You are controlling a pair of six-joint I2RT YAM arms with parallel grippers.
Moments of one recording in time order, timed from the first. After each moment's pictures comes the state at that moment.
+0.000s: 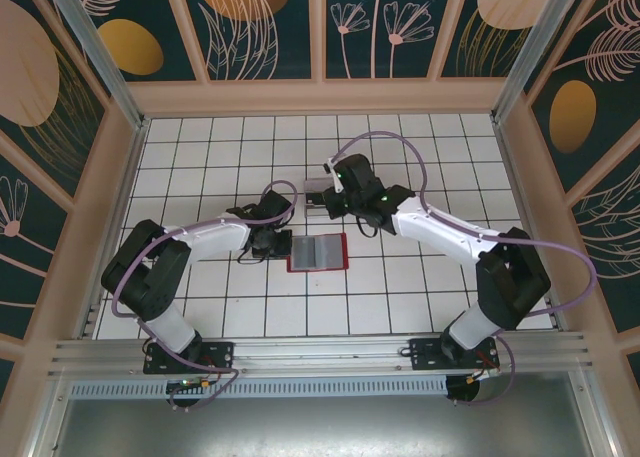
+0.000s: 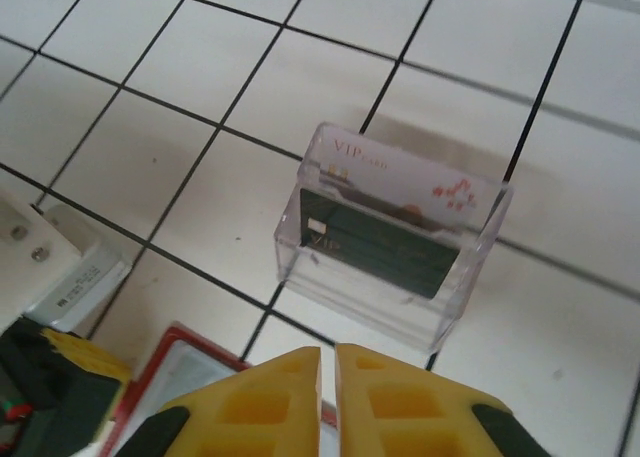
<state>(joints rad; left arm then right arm) -0.62 1.67 0.89 -0.44 0.07 -0.59 0.75 1.56 1.13 -0.32 0.06 0.29</state>
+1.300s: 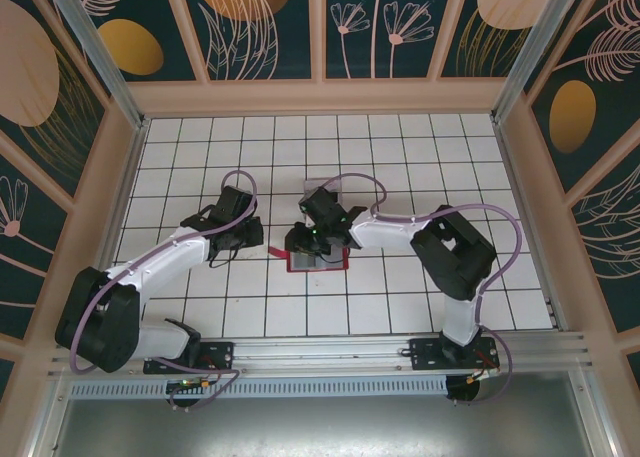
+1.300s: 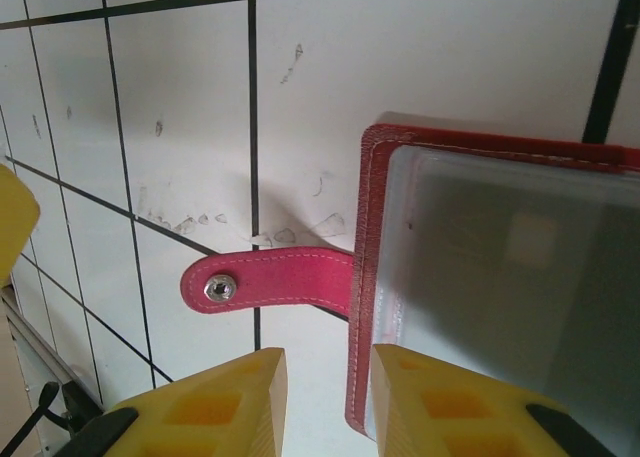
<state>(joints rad) -0.46 1.34 0.76 -0.43 0.00 -0.55 0.88 1.87 1.12 -0.18 -0.34 0.91</state>
